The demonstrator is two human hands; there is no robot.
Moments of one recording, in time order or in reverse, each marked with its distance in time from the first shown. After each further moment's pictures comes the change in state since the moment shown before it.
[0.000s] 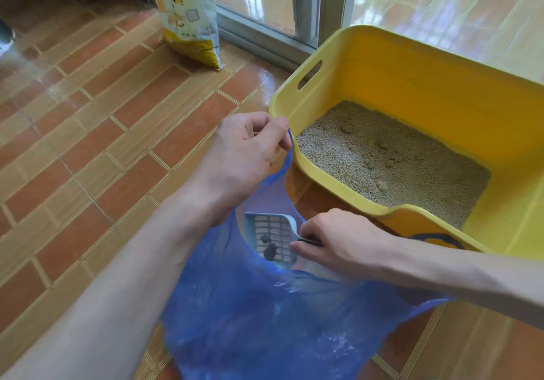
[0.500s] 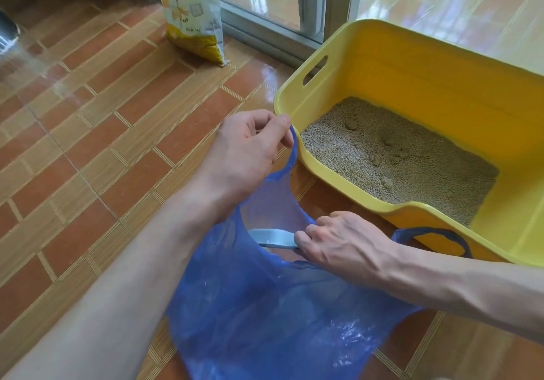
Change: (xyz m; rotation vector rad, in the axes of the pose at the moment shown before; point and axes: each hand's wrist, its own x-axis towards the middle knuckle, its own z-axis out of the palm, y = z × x) left_hand -0.001 -0.004 -0.002 -0.022 -0.001 -0.009; right_hand 0.009 0.016 0.036 -0.585 0.284 -0.401
